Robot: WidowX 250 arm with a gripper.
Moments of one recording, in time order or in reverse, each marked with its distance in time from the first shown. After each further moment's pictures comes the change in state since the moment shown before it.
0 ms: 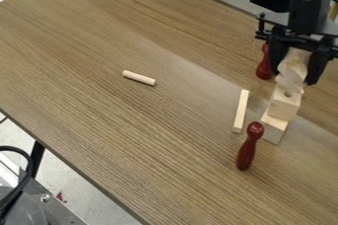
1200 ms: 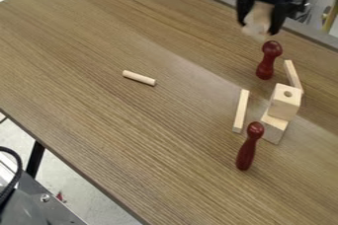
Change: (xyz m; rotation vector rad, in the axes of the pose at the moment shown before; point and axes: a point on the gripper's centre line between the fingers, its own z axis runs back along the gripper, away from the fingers) arm 0.056 0.051 0.032 0.142 -0.141 0.037
